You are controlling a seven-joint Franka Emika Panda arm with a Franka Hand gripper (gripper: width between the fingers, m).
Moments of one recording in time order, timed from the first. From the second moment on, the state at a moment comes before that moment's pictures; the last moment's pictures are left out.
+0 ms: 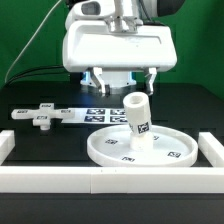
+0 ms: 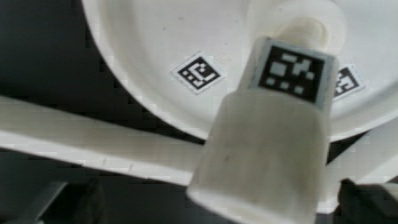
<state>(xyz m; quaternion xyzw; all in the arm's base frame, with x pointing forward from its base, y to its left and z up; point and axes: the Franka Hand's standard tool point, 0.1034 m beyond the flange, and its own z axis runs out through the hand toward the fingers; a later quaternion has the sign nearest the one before) 0.546 -0.009 0.114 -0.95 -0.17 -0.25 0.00</state>
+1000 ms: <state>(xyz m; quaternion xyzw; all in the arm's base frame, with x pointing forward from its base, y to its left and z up) 0.537 0.011 0.136 -0.98 -0.19 -0.01 0.08</state>
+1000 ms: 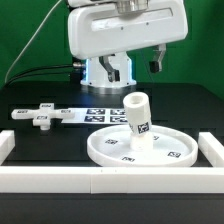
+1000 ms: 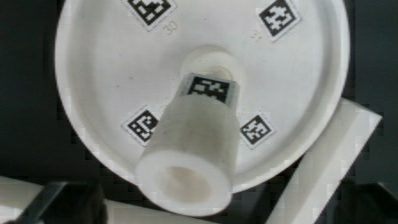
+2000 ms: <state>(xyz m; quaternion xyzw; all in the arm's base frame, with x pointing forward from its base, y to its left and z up) 0.556 0.015 0.125 -0.99 -0.14 -0.02 0.06</state>
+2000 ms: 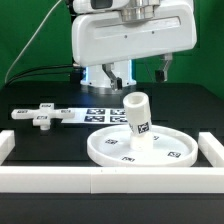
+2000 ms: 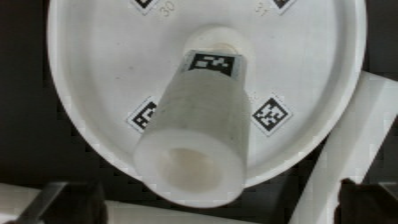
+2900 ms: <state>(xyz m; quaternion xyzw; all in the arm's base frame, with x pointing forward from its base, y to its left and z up) 0.565 0.022 0.098 -0.99 -0.15 0.00 0.08</state>
